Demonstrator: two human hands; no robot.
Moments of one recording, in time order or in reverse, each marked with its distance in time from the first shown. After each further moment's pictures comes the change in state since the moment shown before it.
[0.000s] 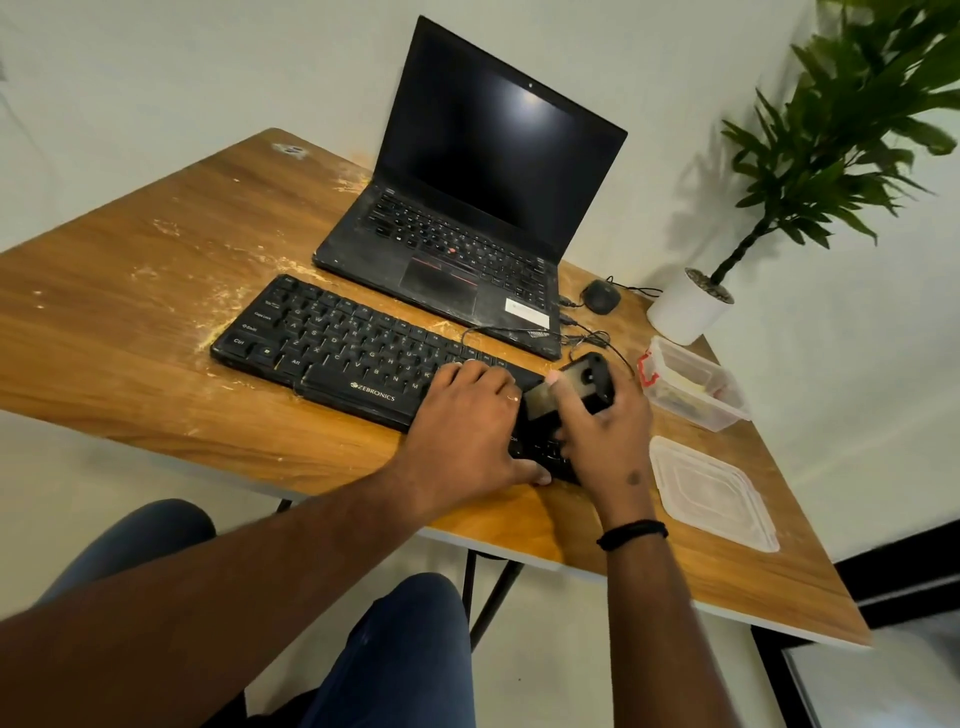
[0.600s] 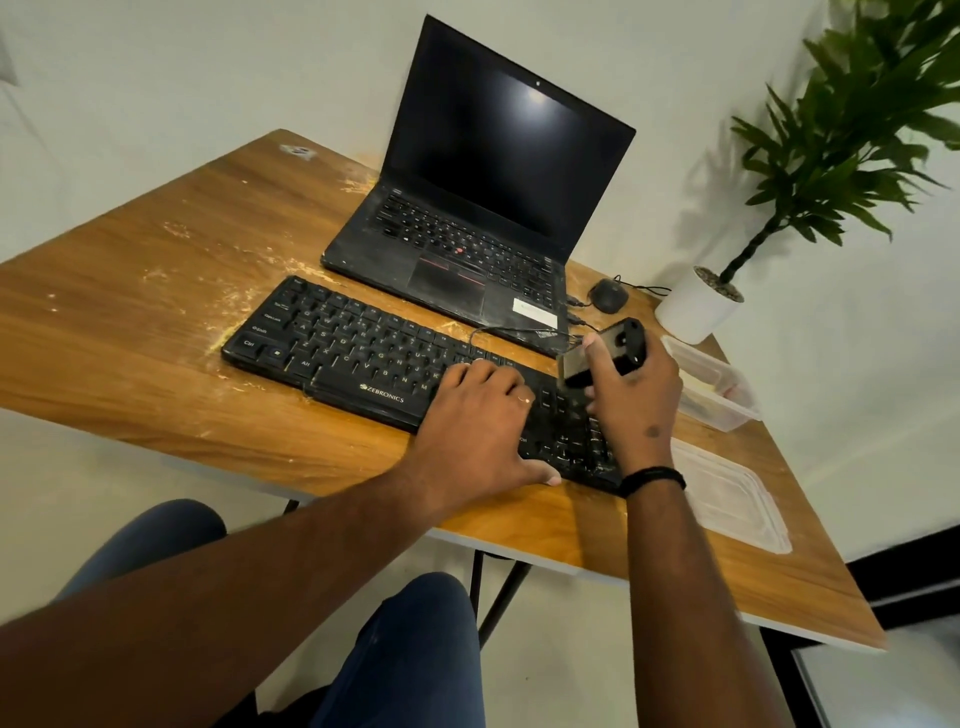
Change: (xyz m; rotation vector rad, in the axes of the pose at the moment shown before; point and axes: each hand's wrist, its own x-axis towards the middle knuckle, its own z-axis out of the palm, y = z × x) left_hand 0.001 -0.001 -0.001 -0.008 -0.021 0.010; right_hand 0.039 0.007 0.005 -0.052 0.029 0.064
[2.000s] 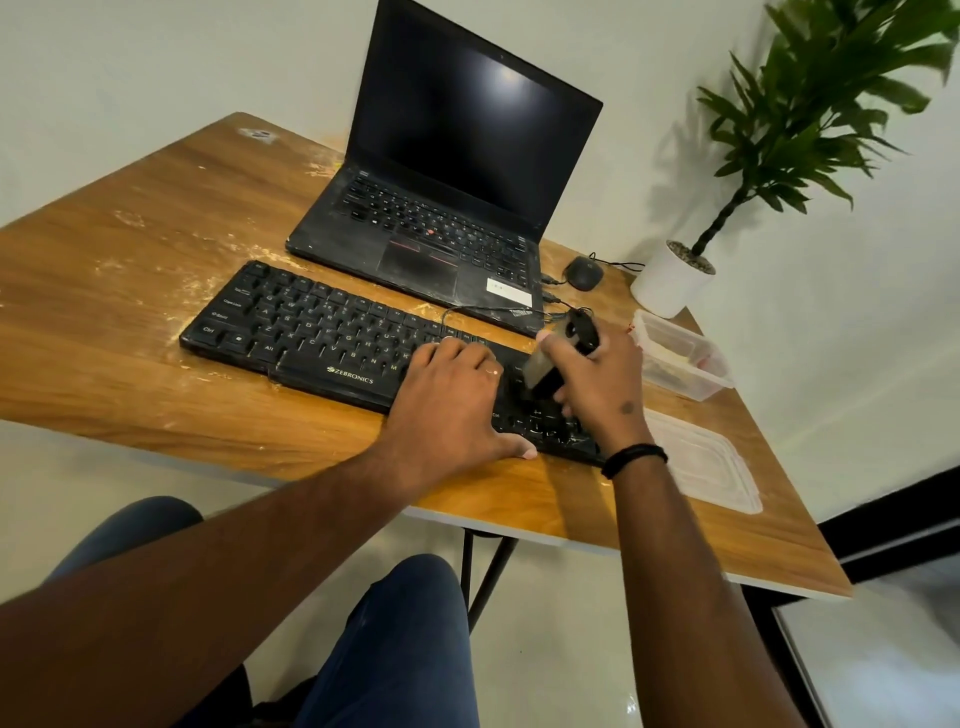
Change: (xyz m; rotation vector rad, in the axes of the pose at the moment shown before) left_hand 0.001 0.002 0.000 0.014 -0.012 -0.040; right_hand -0.010 -0.006 -0.012 0.048 -0.186 0.027
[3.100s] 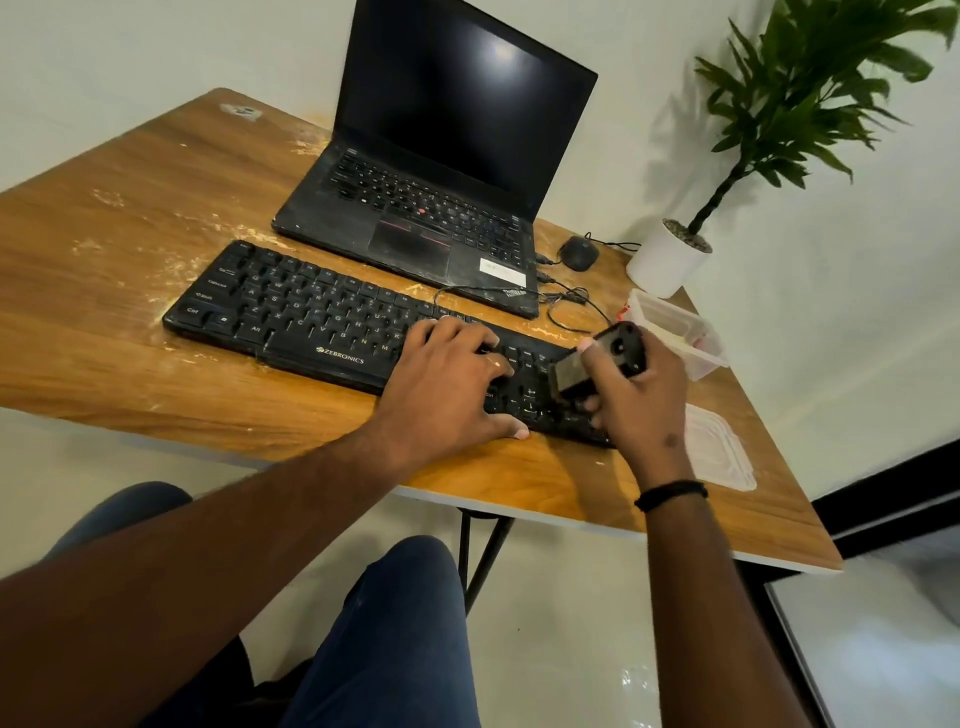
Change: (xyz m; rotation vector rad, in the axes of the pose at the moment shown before) left_hand -0.002 -0.003 -0.003 -0.023 -0.017 0.082; right_hand -0.036 0.011 -0.039 0.060 0.047 0.036
